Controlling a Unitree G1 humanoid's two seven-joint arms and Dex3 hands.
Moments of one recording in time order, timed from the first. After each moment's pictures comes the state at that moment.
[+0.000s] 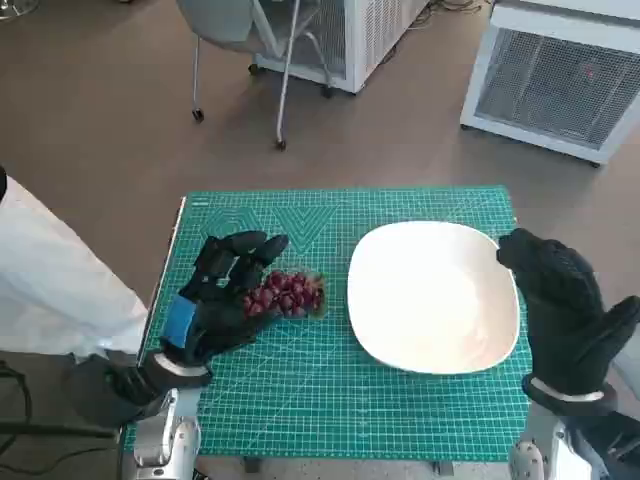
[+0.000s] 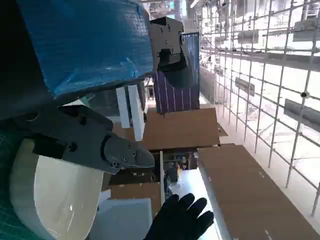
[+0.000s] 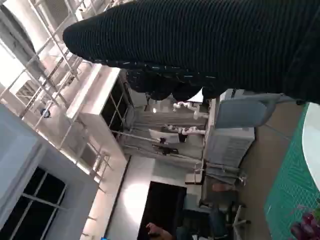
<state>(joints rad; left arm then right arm) -0.31 0.14 0.17 0.28 -0.43 -0.38 -0.62 -0.33 -0.08 -0.23 0.26 0.47 -0.60 0.49</state>
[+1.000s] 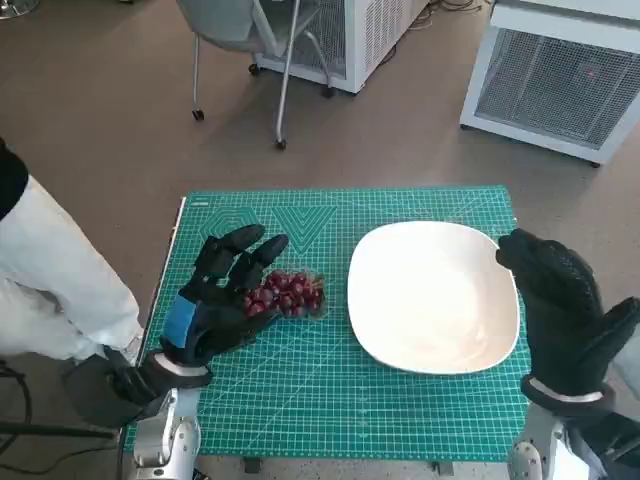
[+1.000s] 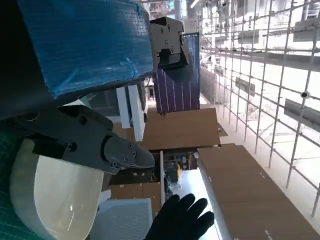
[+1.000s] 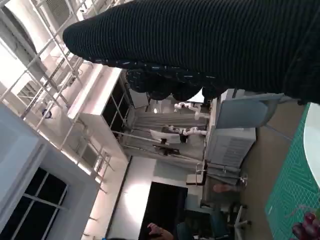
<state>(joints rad) -0.31 0.14 0.17 0.28 -0.43 -0.38 -0.62 -0.33 -0.08 -0.23 0.26 0.46 -0.61 0.49</state>
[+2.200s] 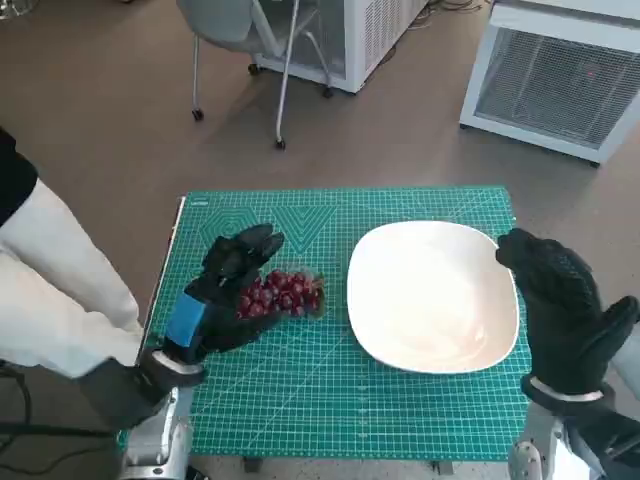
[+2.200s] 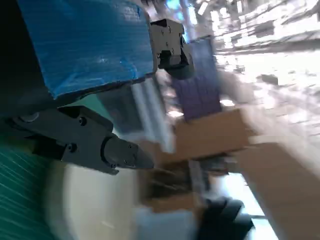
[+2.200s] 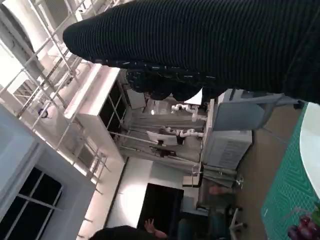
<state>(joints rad) -0.31 0.23 0.15 0.24 -0.05 -0.42 -0.45 -0.34 -0.08 -0.24 0.25 0.44 -0.61 0.48</state>
